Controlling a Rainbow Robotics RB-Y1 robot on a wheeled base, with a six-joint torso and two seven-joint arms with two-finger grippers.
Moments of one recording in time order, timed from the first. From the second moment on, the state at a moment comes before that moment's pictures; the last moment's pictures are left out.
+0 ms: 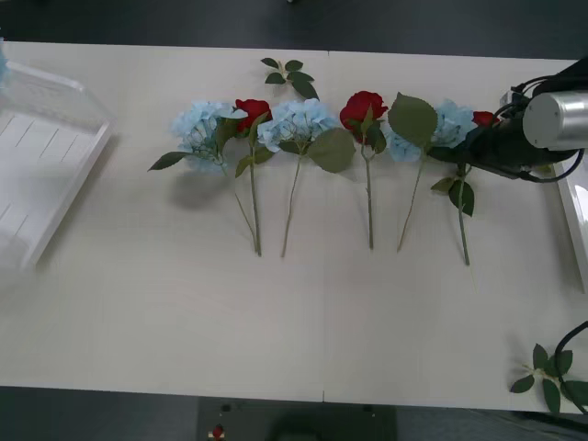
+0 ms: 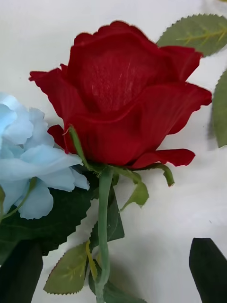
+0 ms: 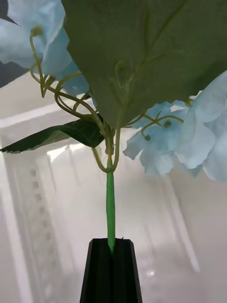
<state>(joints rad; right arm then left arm) -0.86 -0.74 0.54 -0.88 -0.98 0.91 1.15 -0.78 1.46 -0.39 -0.88 1.89 1.21 -2.68</state>
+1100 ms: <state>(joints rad) -0.86 -0.74 0.68 -0.86 -0.96 0.85 1.15 -0.93 1.18 -0.39 -0.66 1.41 1.08 -2.49</state>
